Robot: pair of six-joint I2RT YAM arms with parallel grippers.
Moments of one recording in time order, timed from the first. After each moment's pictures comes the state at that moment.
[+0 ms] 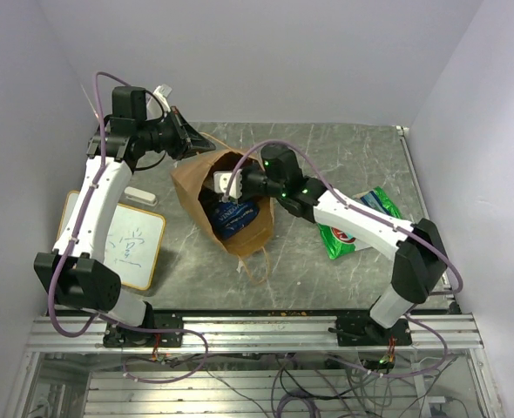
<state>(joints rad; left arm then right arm) -0.14 1.49 1.61 -0.68 0.72 -0.77 0.82 1.67 1.35 -0.02 -0.34 -1.05</state>
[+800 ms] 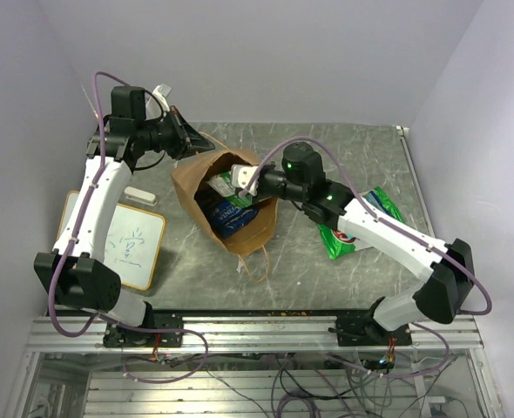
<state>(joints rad) -0.14 1.49 1.61 -0.67 0.73 -0.77 0.82 1.47 1.28 -0.06 -0.33 -0.89</state>
